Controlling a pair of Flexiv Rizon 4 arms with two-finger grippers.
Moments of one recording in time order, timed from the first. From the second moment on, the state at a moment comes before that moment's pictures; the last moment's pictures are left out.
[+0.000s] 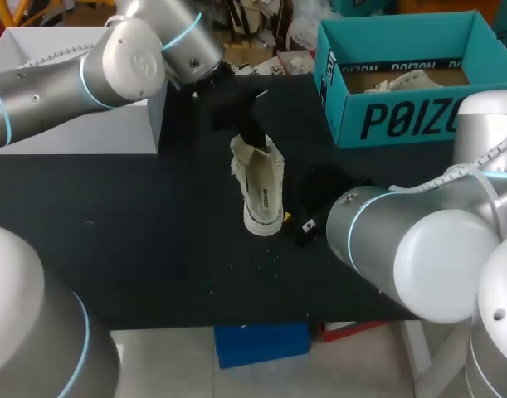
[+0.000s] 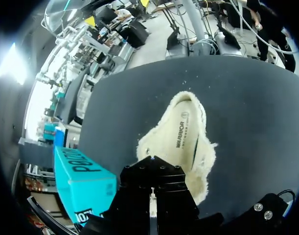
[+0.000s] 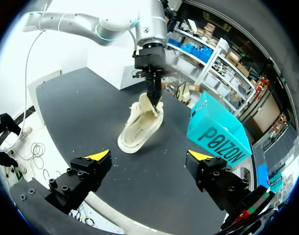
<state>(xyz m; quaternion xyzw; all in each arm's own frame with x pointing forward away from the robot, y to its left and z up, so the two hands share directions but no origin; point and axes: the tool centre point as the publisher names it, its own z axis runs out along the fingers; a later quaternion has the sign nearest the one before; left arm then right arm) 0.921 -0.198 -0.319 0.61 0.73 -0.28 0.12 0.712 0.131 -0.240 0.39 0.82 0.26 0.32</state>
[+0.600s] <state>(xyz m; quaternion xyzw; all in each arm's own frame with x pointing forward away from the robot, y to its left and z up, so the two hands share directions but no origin) 0.949 -0.164 -0.275 0.59 0.74 -0.23 0.21 0.712 0.131 -0.240 0.39 0.82 0.26 0.32</state>
